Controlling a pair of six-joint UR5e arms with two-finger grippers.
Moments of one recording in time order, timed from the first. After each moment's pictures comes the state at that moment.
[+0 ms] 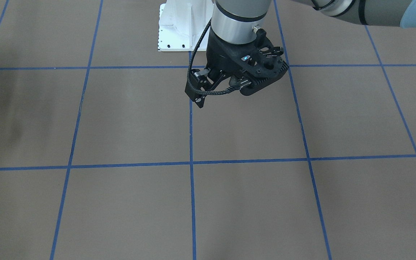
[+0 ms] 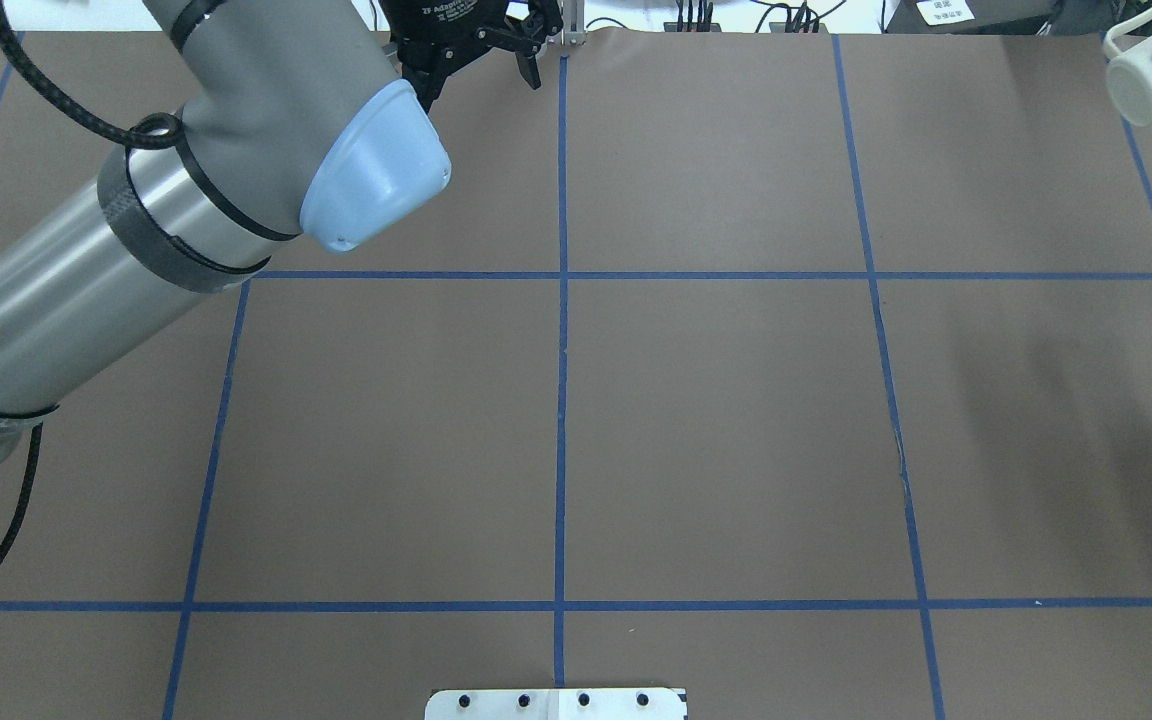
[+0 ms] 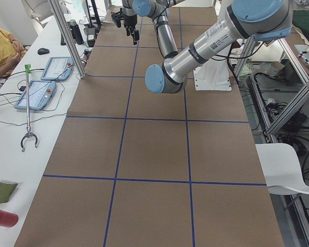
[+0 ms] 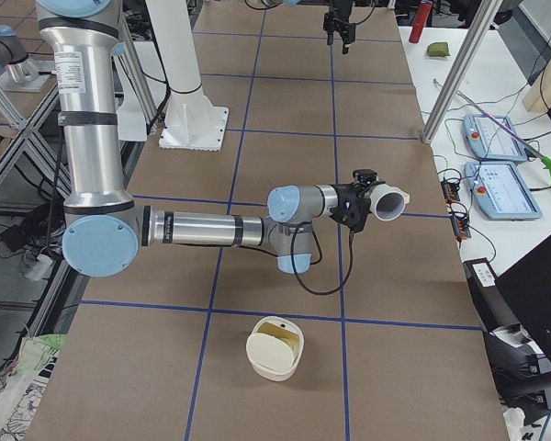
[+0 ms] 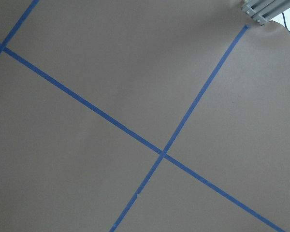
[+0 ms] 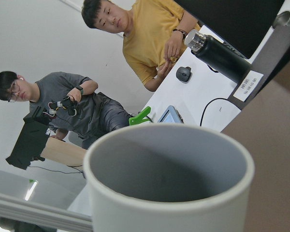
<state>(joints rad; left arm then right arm) -0.87 -2.65 -1.64 -1.17 -2.15 -1.53 1.14 -1.49 1.43 0.05 1.72 1.68</state>
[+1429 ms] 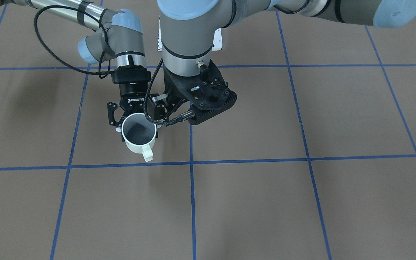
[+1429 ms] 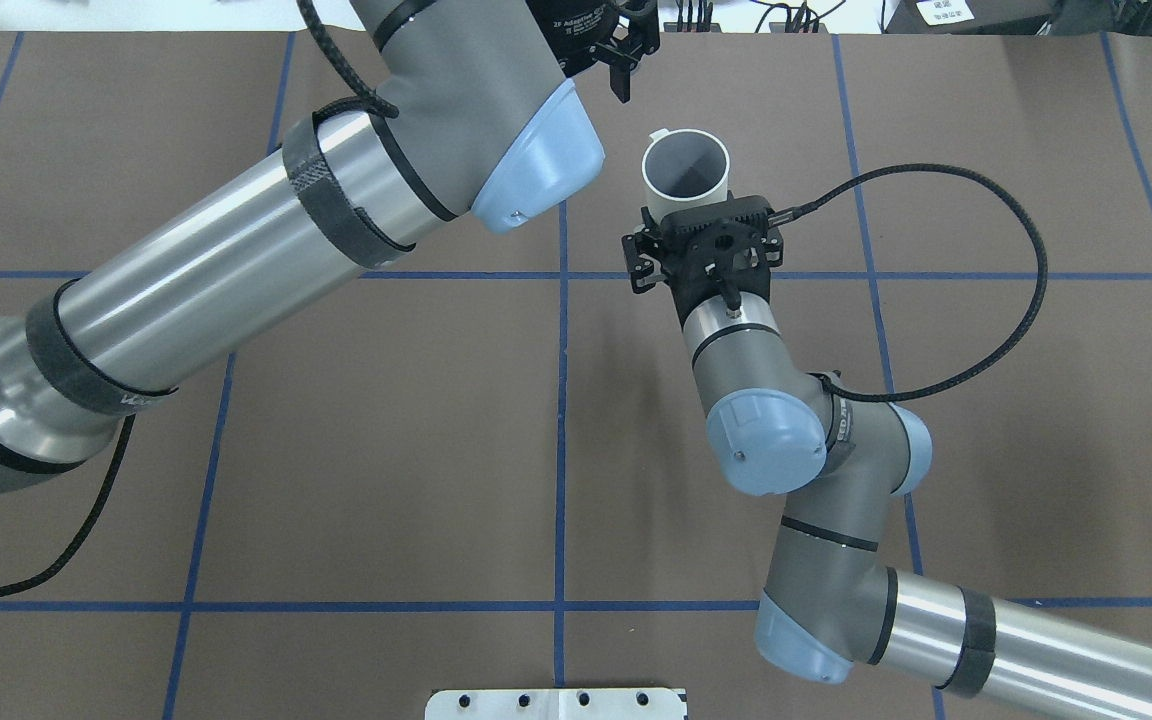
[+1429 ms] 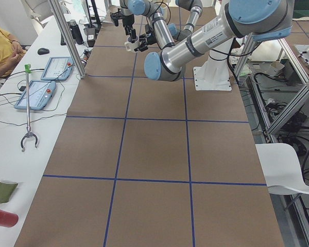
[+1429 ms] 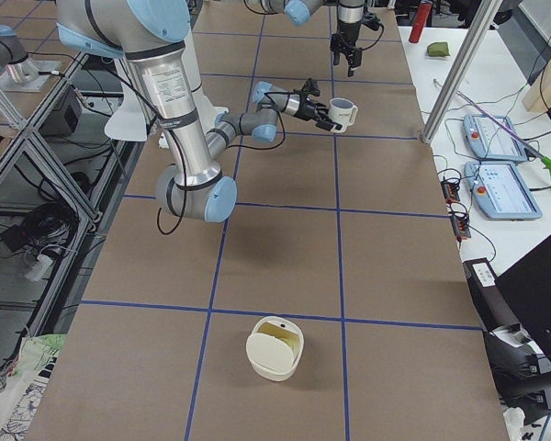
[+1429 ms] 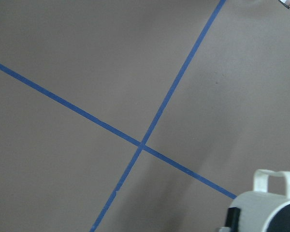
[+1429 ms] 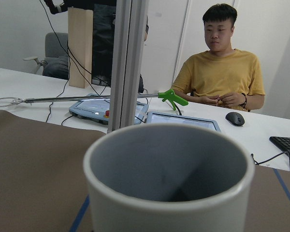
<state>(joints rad) -0.81 -2.80 -1.36 -1.28 -2.13 -1.52 0.37 -1.07 1.64 -0.91 0.73 0.90</state>
